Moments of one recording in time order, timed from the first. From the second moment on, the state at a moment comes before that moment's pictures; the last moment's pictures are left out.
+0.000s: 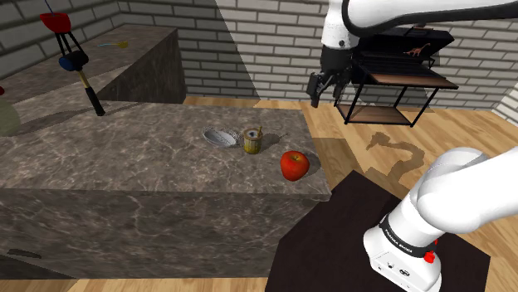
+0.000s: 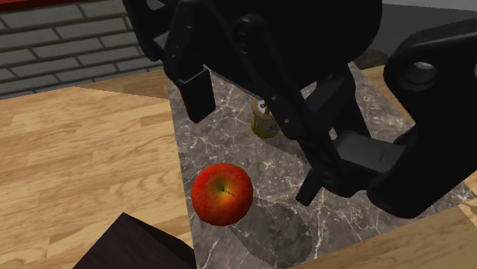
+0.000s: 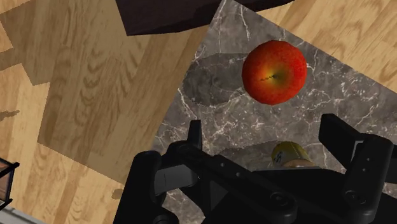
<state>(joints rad) 0.01 -0.58 0.03 -2.36 -0.06 1.74 0.21</state>
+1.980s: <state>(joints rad) 0.04 0.37 0.06 -1.91 -0.02 2.28 0.30</state>
